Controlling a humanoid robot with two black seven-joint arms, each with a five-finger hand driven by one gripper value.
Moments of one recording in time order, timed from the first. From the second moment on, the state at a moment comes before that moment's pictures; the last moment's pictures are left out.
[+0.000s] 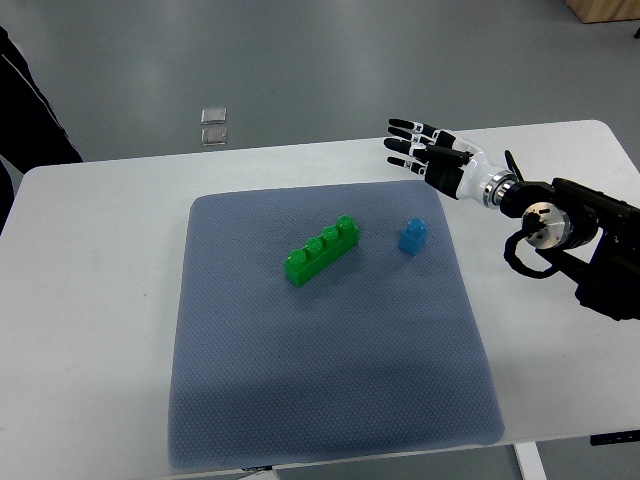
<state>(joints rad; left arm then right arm) 0.06 0.00 -0.10 -0.12 0.07 -0.20 -0.04 0.88 -0.30 0.42 0.75 0.07 0.22 0.13</state>
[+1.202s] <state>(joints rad) 0.06 0.00 -0.10 -0.12 0.07 -0.20 -0.04 0.92 -0.35 0.42 0.75 -0.18 0.41 0.14</state>
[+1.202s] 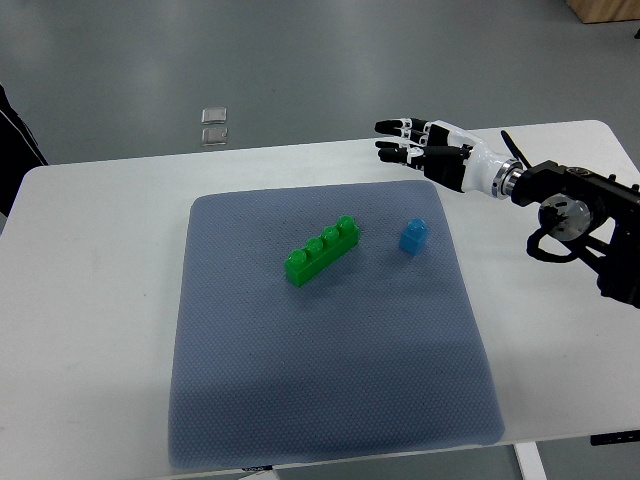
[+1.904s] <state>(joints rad) 0.06 0.00 -0.10 -0.12 0.07 -0.20 -0.04 1.03 -0.44 0.41 0.76 -1.20 0.50 0.49</state>
